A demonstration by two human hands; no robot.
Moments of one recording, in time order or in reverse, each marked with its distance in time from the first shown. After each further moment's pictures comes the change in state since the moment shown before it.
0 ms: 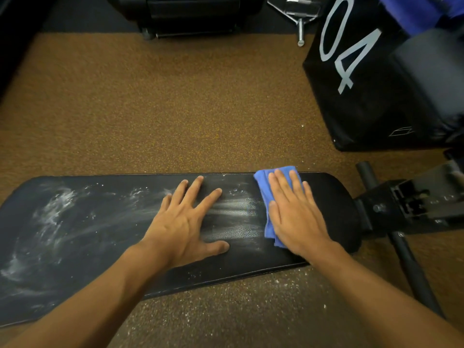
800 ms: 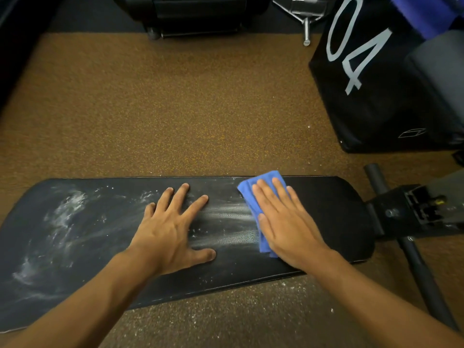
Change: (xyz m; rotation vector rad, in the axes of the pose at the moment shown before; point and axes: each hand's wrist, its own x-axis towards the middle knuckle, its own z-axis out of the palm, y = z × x) left_hand -0.014 -0.035 0.001 0.034 -0.029 -0.098; right_hand 0.003 -0.030 0.000 -0.006 -0.057 -0.206
